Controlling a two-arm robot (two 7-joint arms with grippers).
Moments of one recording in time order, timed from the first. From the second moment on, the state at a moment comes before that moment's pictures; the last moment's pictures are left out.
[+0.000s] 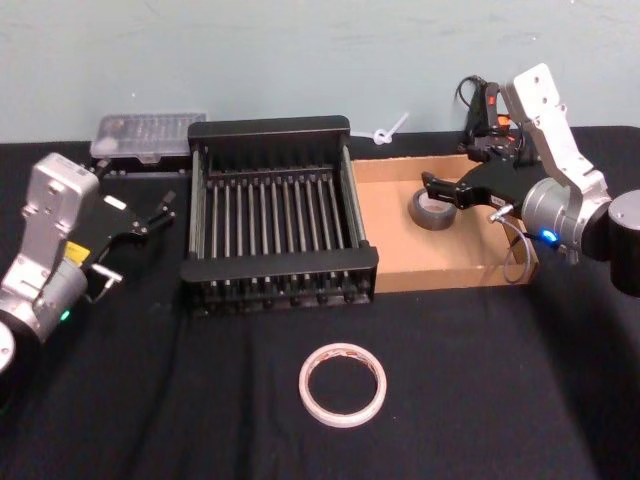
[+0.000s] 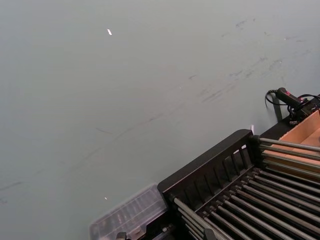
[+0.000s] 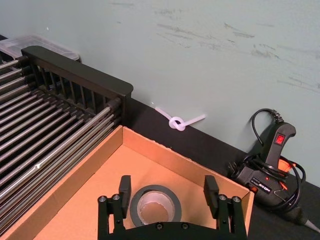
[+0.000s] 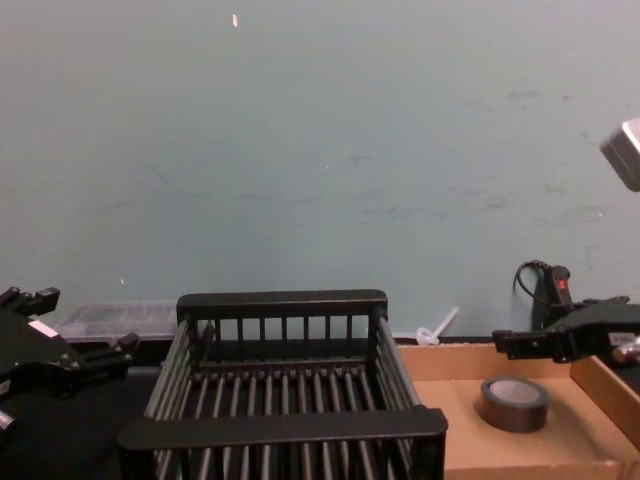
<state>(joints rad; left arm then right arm) -0.20 0.60 0.45 -1.41 -0.25 -0.12 0.03 0.49 0.34 -0.36 -1.16 0.18 0.25 0.38</state>
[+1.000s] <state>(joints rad) -0.20 0.60 0.45 -1.41 -0.25 -0.12 0.03 0.41 0.38 -0.33 -1.28 0.21 0.25 0.40</state>
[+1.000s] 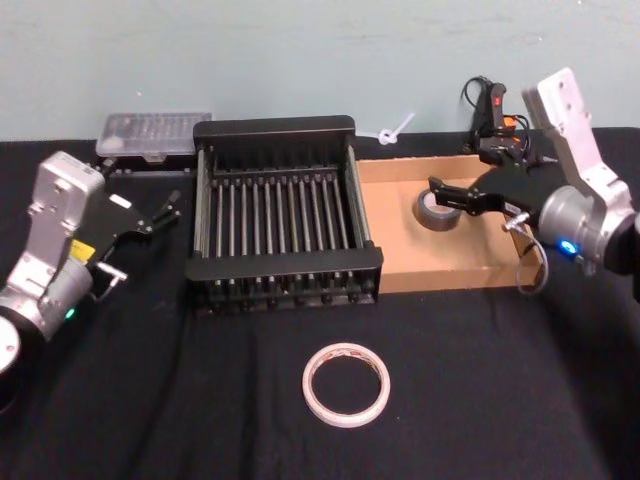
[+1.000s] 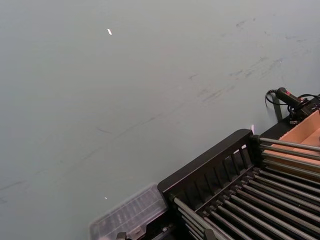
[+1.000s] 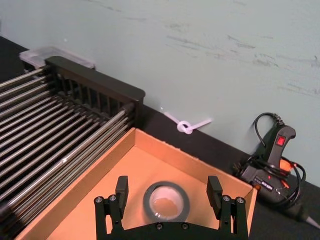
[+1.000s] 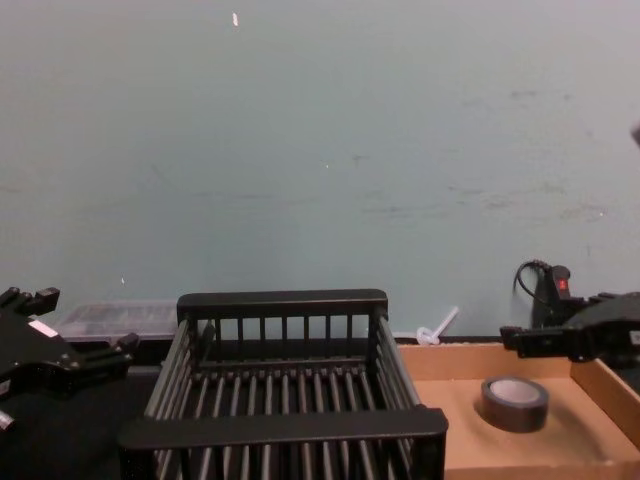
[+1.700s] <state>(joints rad) -0.20 0.60 0.45 -1.41 -0.25 -0.12 0.03 0.10 0.53 -0.28 -1.58 0.30 0.17 0.44</state>
